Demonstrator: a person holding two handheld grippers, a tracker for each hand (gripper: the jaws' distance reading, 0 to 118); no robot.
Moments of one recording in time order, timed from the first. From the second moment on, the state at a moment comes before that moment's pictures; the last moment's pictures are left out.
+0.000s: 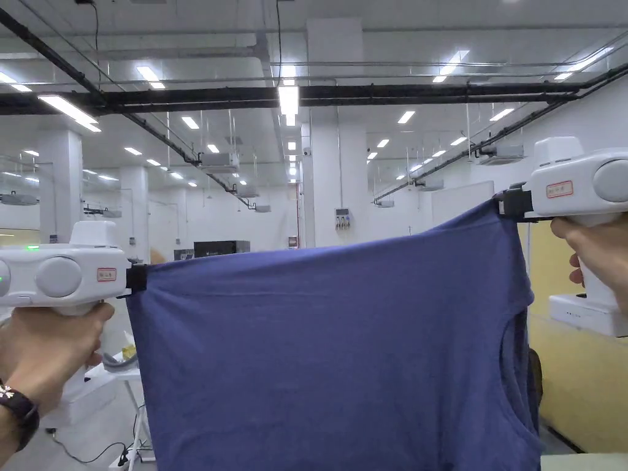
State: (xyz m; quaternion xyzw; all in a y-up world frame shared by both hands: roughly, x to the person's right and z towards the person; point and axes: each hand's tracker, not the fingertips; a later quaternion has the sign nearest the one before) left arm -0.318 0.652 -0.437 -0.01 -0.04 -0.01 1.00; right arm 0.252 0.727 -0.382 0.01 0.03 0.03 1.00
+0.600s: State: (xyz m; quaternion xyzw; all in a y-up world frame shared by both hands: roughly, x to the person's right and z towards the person) left arm -0.327 0.700 -0.455 0.01 -0.02 0.02 1.00; right arm 0.242 0.762 -0.394 0.03 0.02 0.04 1.00
